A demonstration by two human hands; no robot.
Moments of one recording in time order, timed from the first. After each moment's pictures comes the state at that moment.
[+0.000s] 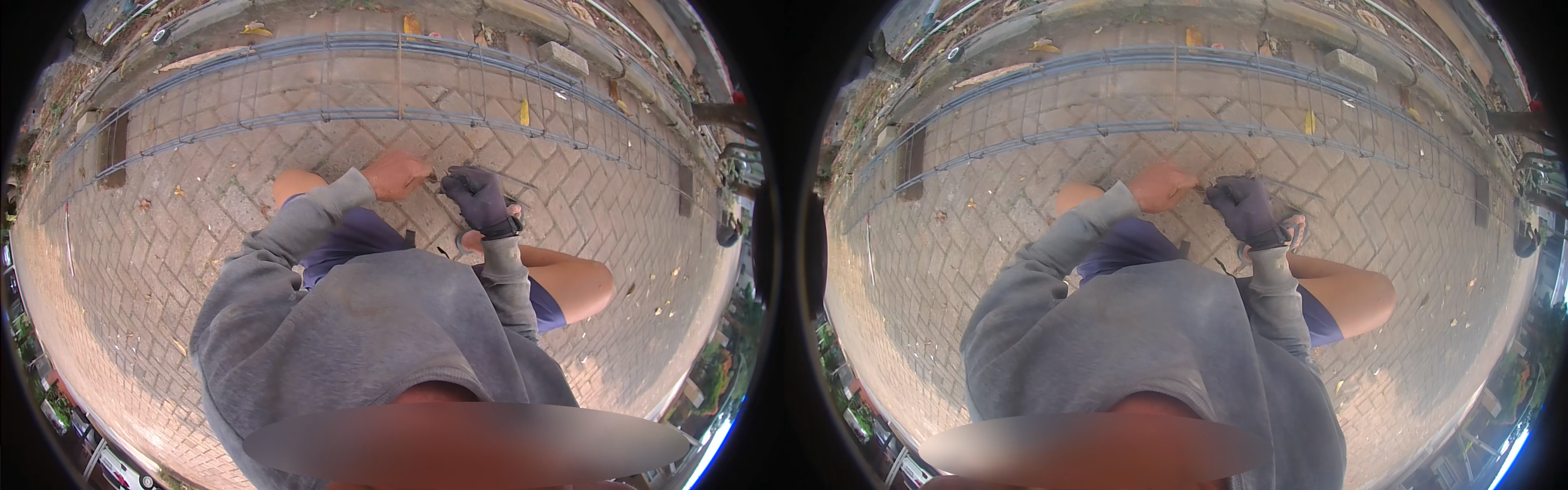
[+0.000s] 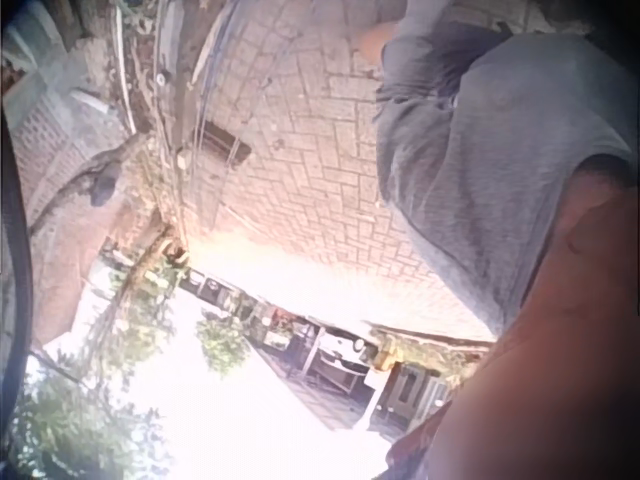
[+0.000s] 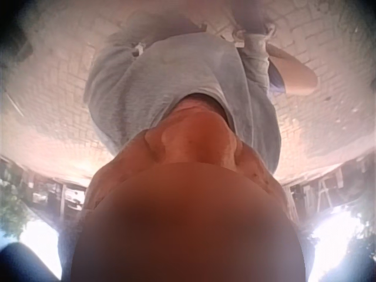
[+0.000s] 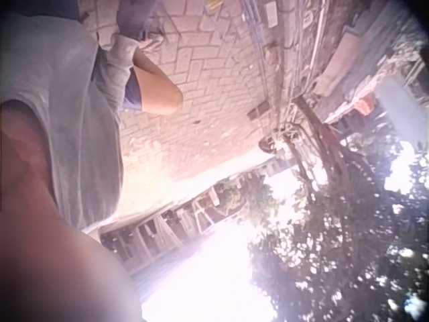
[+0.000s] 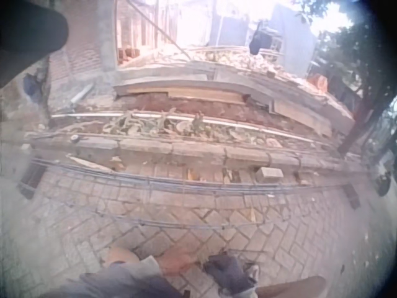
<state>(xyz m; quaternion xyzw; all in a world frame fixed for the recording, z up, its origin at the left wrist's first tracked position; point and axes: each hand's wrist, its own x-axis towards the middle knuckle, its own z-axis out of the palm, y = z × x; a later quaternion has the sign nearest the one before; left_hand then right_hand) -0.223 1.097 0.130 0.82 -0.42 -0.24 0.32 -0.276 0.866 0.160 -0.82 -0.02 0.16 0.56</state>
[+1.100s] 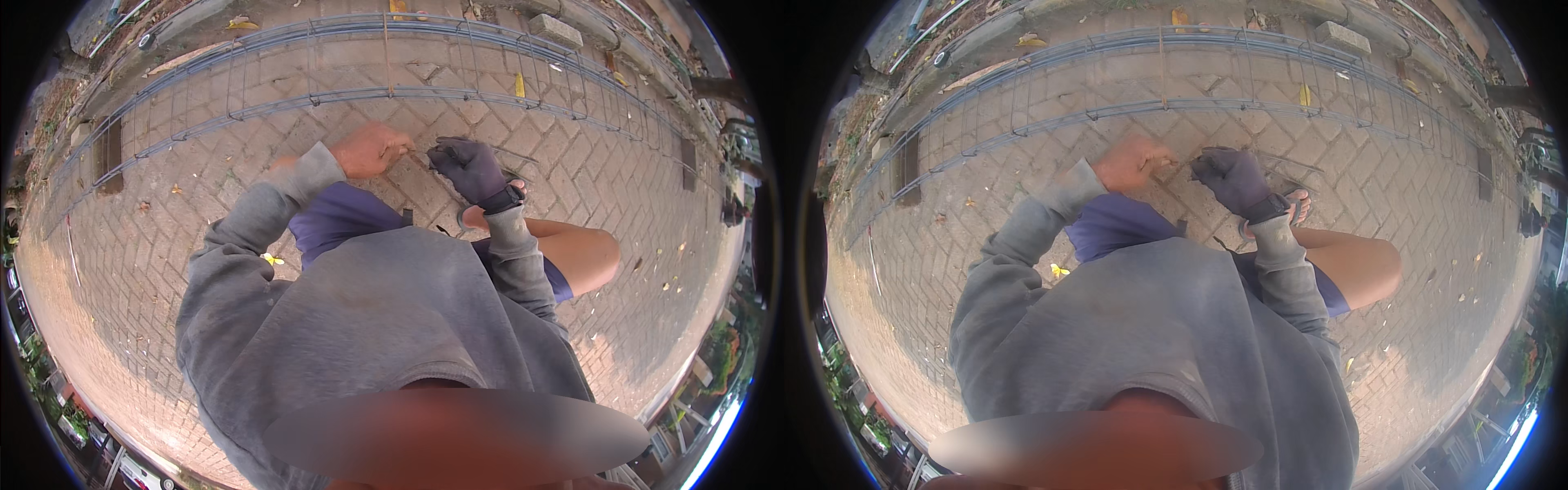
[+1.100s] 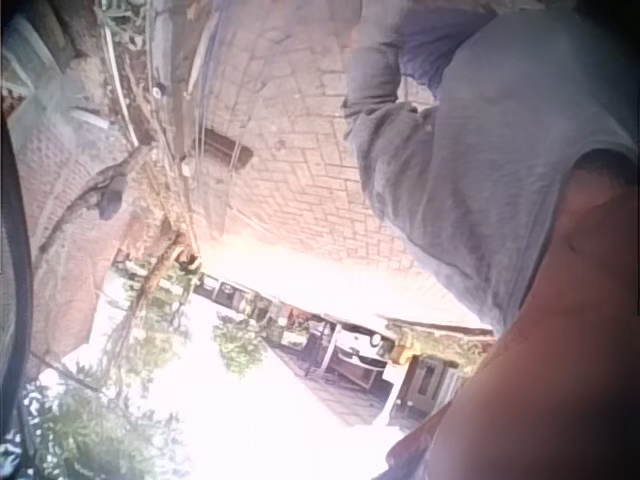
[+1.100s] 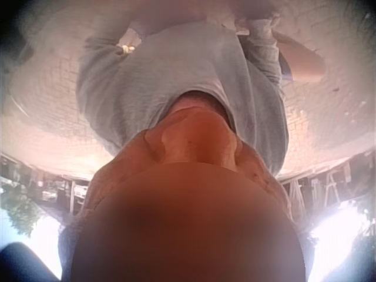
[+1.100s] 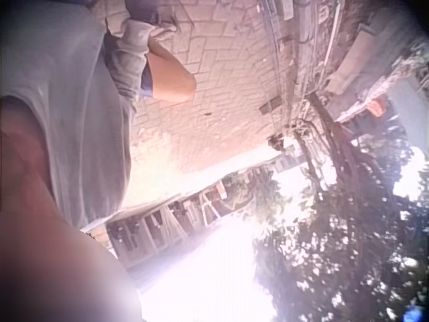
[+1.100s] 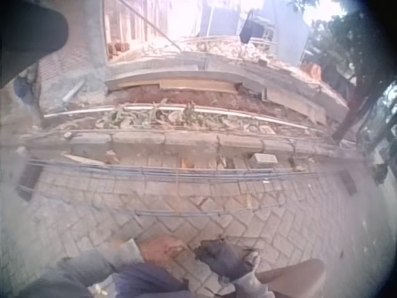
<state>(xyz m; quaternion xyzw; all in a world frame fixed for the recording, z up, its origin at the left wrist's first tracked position) -0.225 1.126 0.151 0.79 -0.35 -0.19 0.46 -0.269 0.866 0.179 -0.84 -0.10 0.16 0.50</state>
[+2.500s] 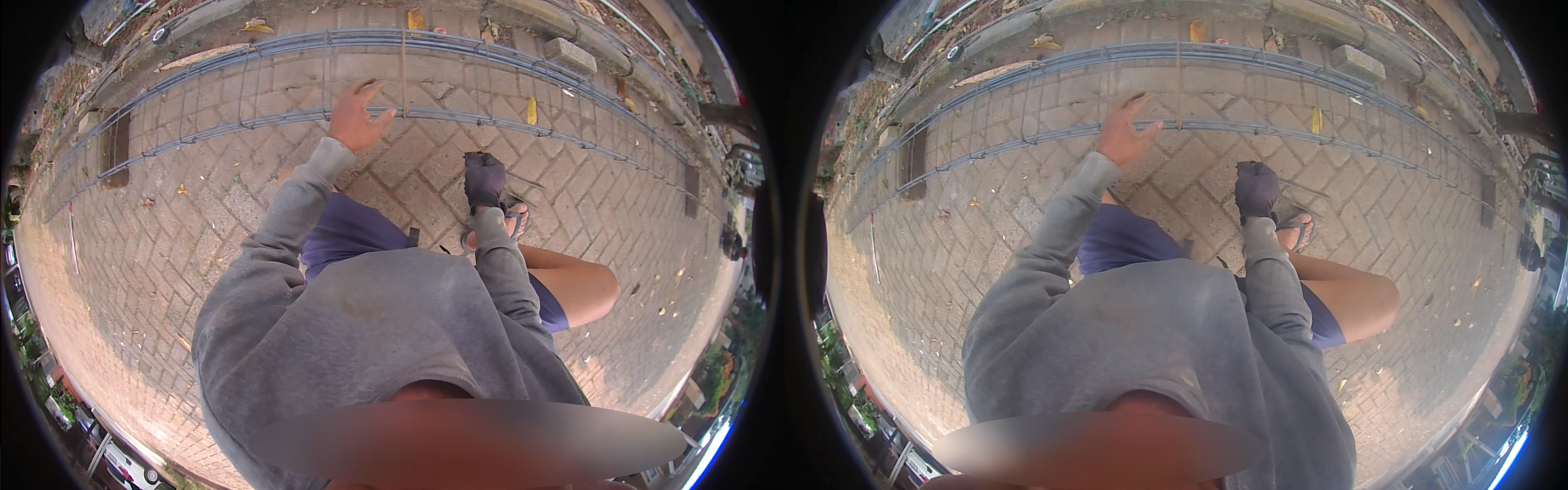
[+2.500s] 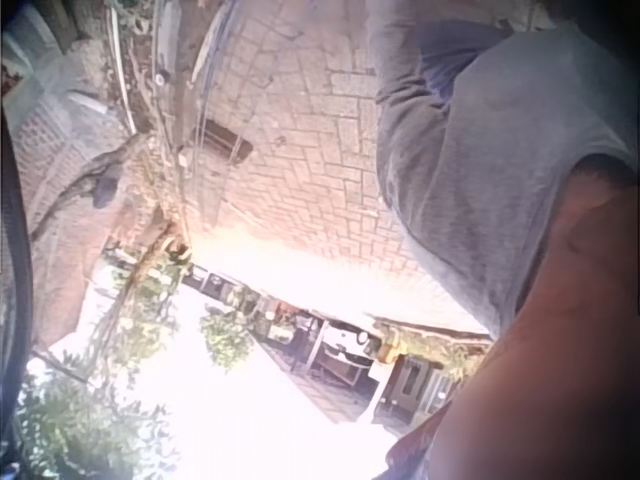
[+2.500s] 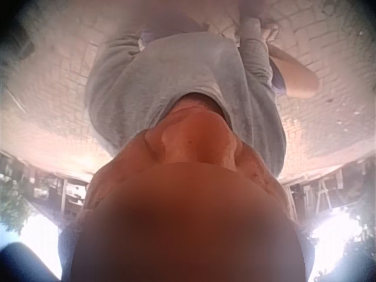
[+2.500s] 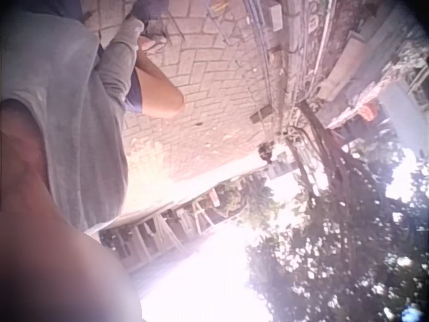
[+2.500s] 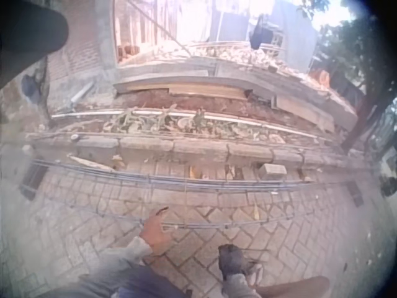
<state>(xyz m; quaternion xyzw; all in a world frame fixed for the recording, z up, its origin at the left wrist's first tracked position) -0.165 1.153 0.096 0.93 -0.10 0.05 0.36 -0.244 0.861 0.046 -0.86 0.30 0.07 0.41</state>
